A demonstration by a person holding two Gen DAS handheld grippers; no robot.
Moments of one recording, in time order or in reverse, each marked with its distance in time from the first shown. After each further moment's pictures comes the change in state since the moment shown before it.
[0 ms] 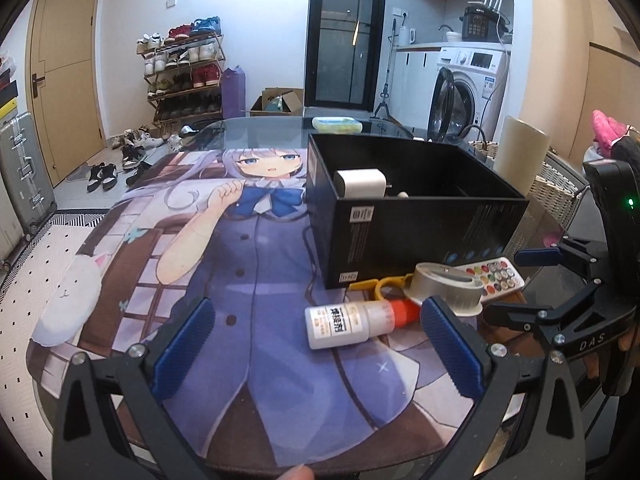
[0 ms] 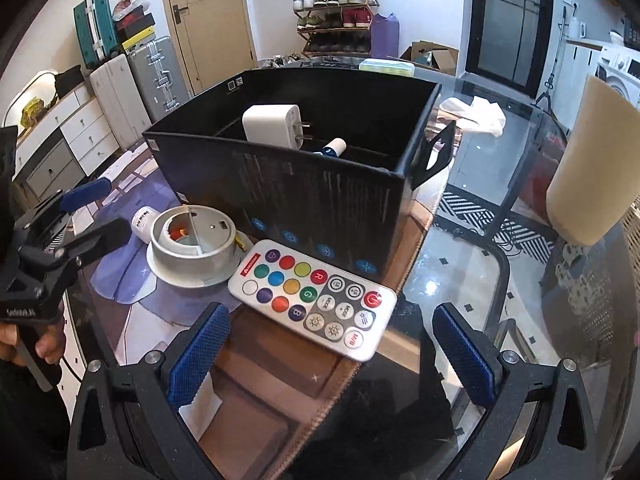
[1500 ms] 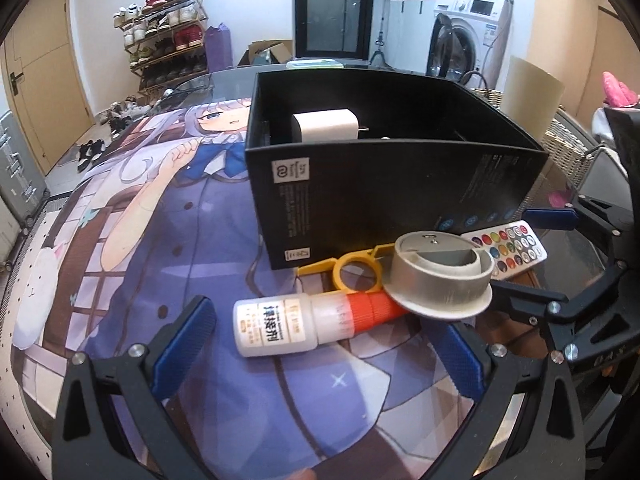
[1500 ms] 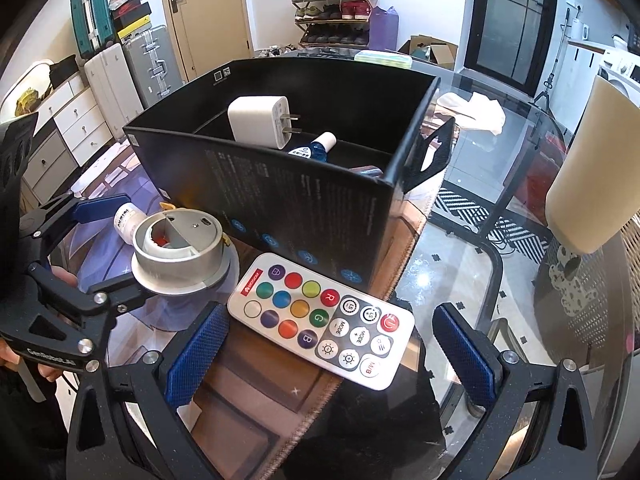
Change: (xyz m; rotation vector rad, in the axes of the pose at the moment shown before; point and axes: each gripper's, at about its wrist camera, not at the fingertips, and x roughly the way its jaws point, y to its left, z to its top) left arm 0.048 -0.033 0.006 0.045 0.197 0.017; right arm 0.001 0.000 0.008 -0.021 0.022 -0.032
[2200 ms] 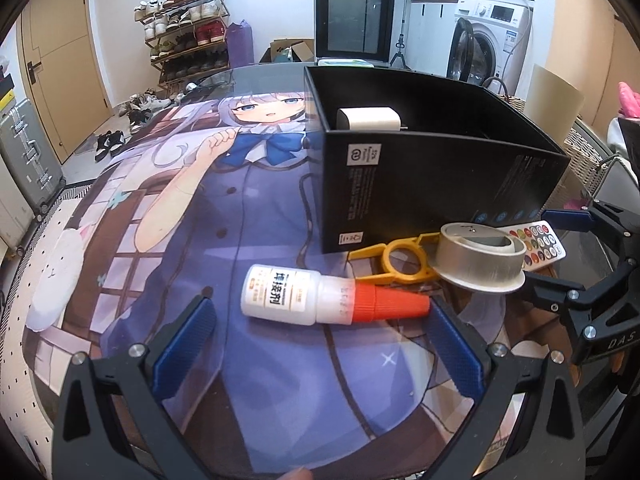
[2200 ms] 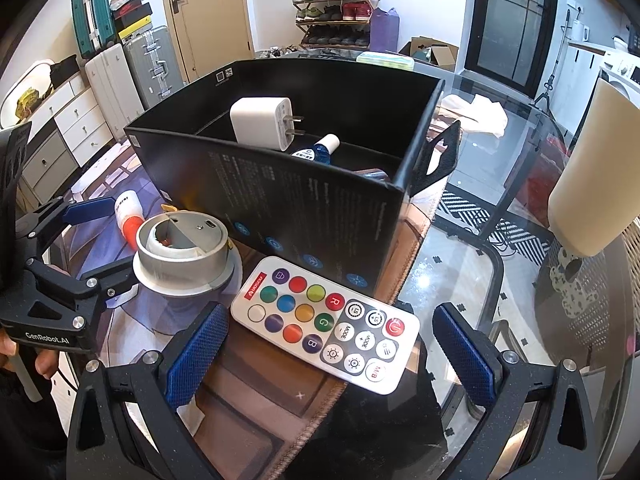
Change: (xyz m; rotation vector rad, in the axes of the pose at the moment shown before) left arm -0.005 0.024 -0.010 -0.040 -0.005 0.047; right arm 0.001 0.003 0.002 0.003 -0.005 -0.002
